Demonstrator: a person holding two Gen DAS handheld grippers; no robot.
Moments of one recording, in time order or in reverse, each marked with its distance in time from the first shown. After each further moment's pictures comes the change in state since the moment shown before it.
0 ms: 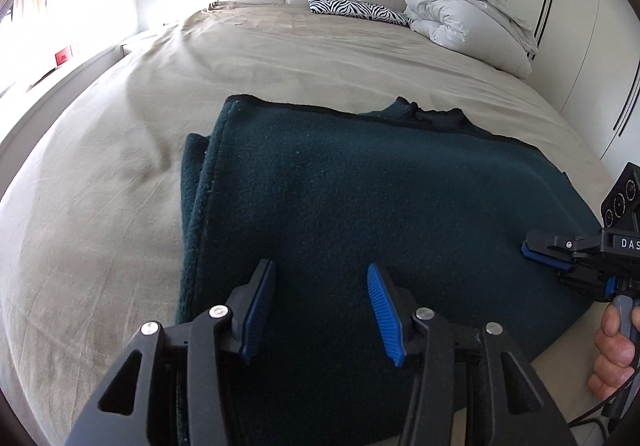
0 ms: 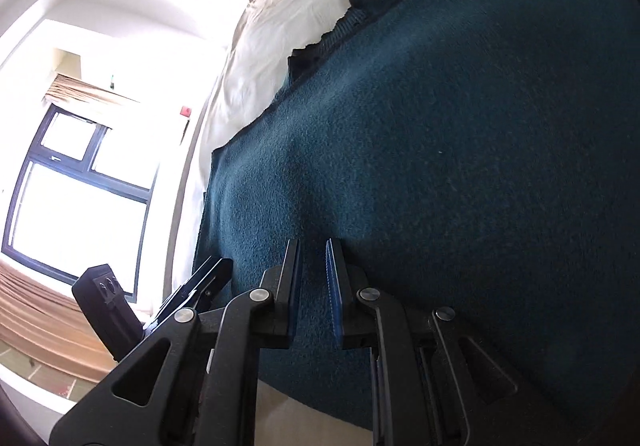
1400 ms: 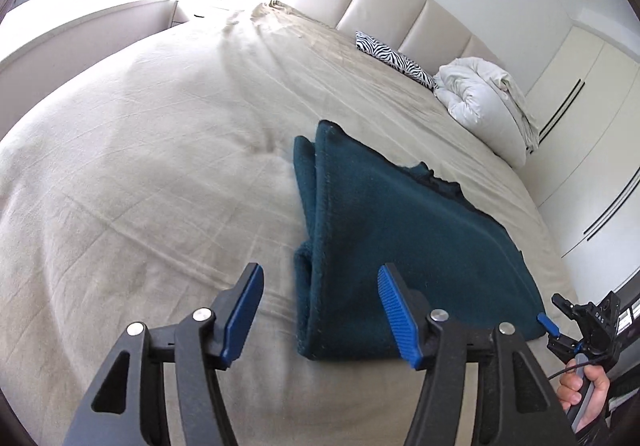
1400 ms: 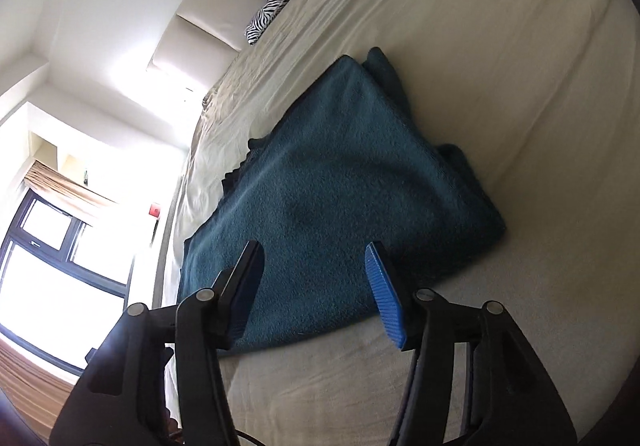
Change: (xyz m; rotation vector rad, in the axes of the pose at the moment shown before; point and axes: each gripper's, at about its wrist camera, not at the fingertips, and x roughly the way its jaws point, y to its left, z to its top) left arm -0.074 0.098 -0.034 -0.363 -0.088 -0.158; right arm -0.118 -0.018 -0.021 0.083 -0.327 -0.175
